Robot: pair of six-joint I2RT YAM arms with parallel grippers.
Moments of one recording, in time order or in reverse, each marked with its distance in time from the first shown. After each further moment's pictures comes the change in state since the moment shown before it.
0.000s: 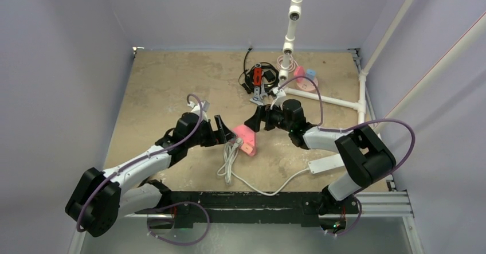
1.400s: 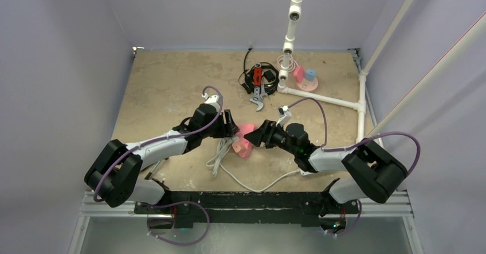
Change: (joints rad) left arm -0.067 0.298 0.161 0.053 -0.136 0.109; right arm 0.167 -0.154 -0.300 0.267 0.130 0.386
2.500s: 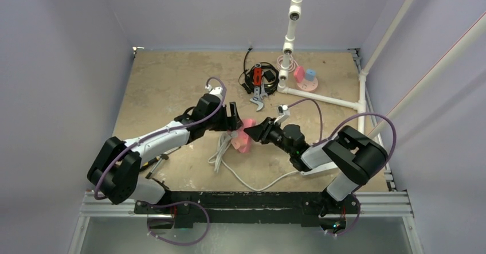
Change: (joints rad) left arm 0.000 0.038 0.142 -0.159 -0.004 0.010; right arm 0.016 0.235 0.012 0.328 0.084 0.040
